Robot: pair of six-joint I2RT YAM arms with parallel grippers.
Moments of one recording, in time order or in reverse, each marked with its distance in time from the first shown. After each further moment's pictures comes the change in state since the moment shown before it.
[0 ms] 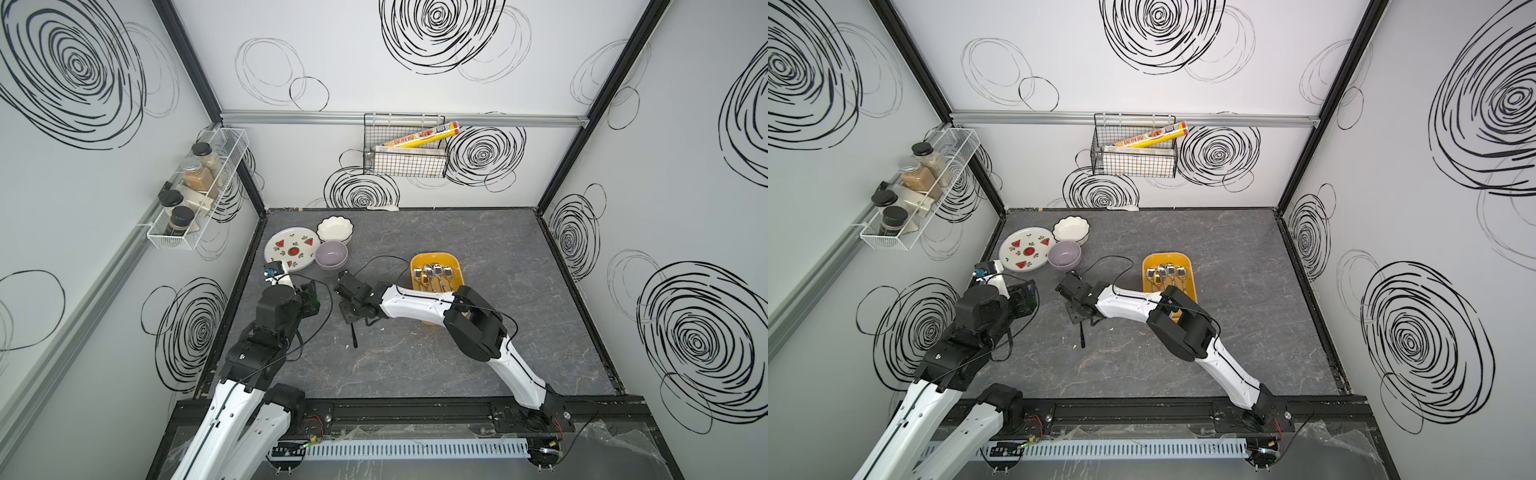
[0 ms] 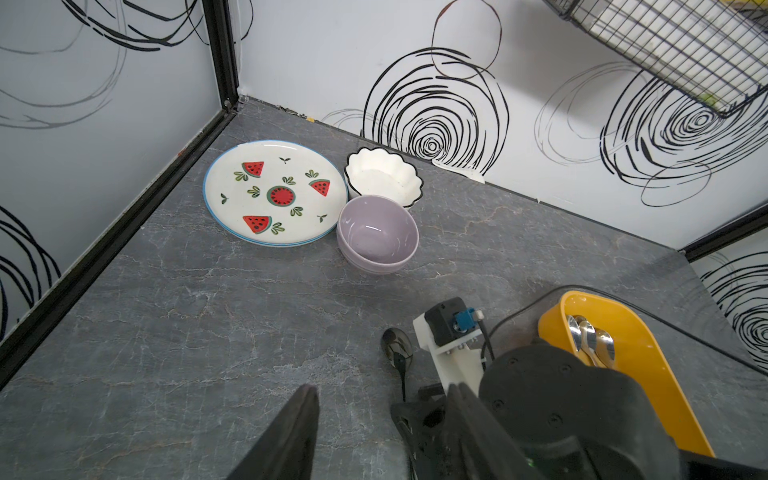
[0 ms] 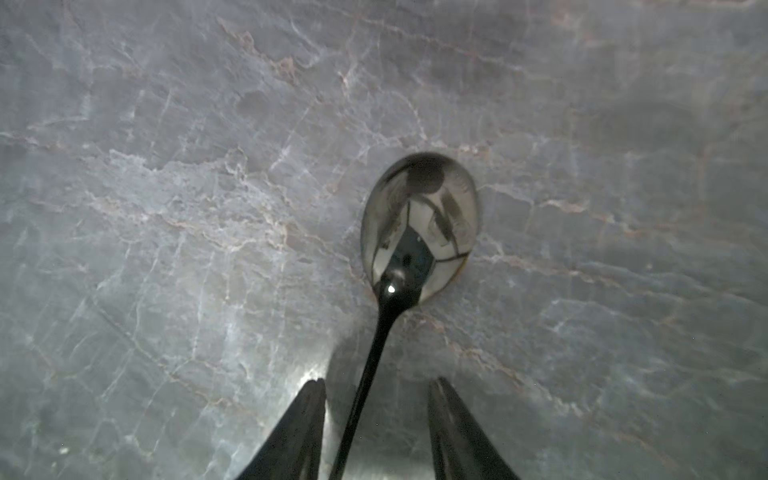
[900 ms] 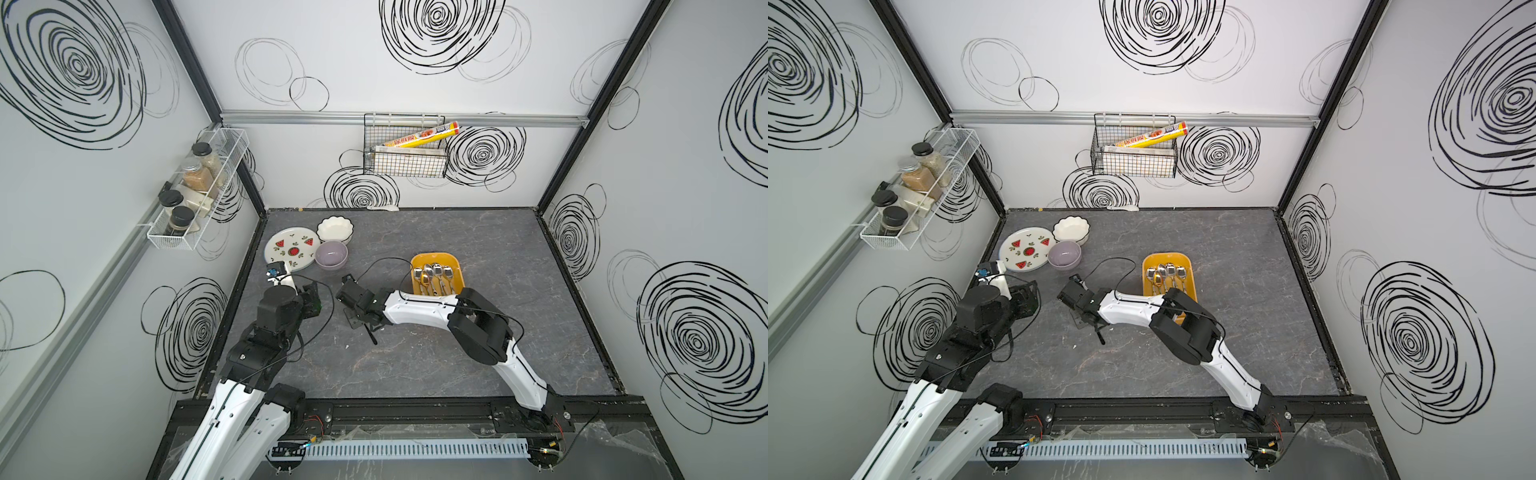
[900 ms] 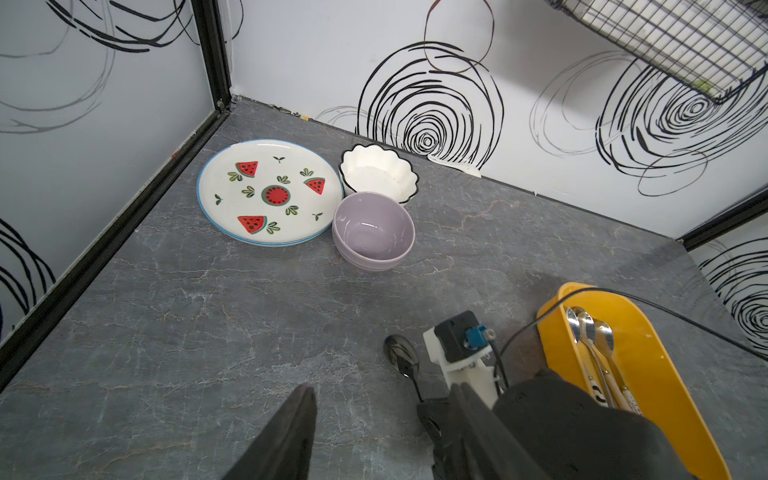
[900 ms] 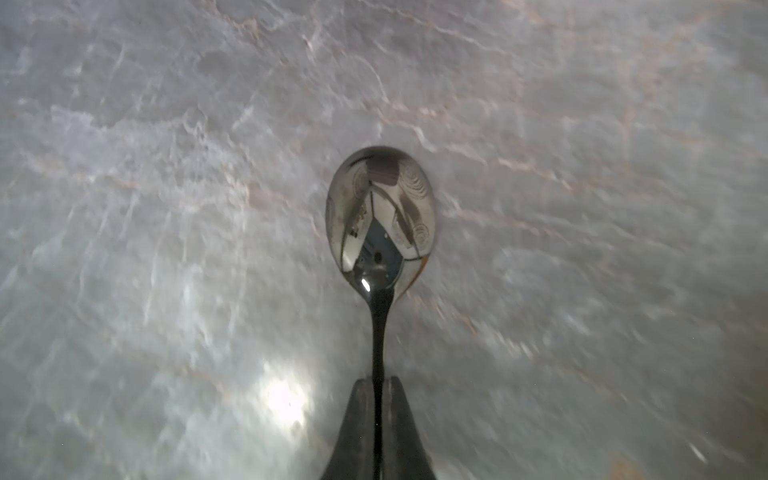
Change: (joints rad) left arm -0.027 0.003 -0.001 -0.001 0.000 0.001; right arm 0.014 -0.141 -0.220 0.074 0.095 -0.041
